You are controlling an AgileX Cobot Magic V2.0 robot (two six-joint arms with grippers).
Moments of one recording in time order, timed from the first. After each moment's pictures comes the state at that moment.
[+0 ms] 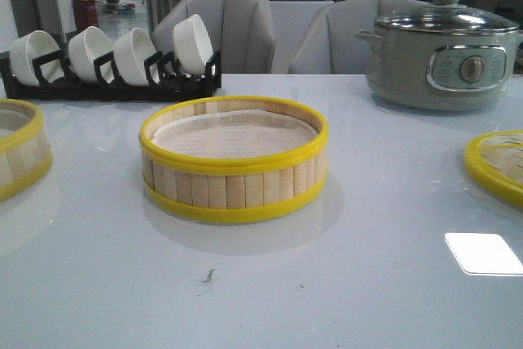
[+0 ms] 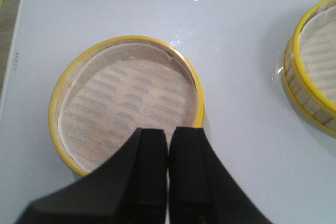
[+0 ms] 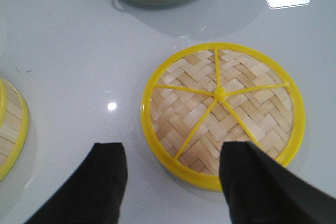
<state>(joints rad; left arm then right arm) -0.10 1.21 -1.21 0.08 0.87 0.07 -0.10 0.98 -0.77 0.06 0.46 0.13</state>
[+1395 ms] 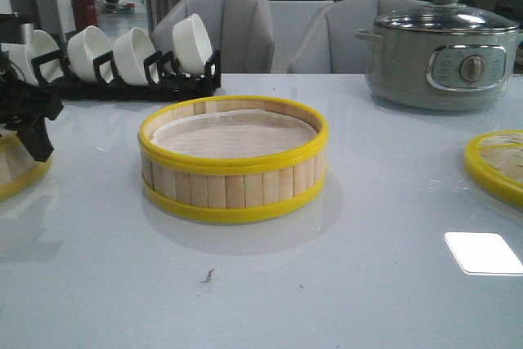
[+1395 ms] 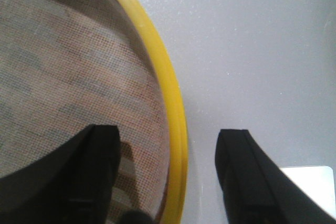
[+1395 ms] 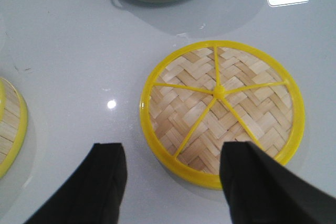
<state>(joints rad) -0.10 1.87 -1.21 -0.04 0.52 0.10 -0.10 0.98 -0.77 0.06 0.46 0.13</state>
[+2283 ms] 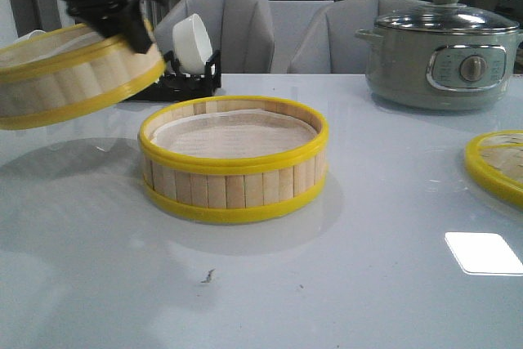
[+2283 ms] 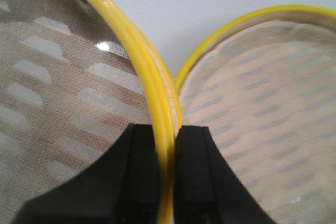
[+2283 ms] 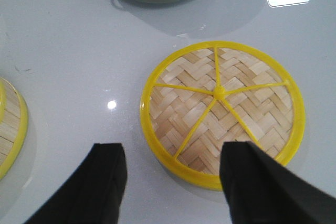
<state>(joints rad) -0.39 1.88 -1.64 -0.06 0.75 0.08 -0.10 0.98 -0.77 0.06 0.46 0.13</state>
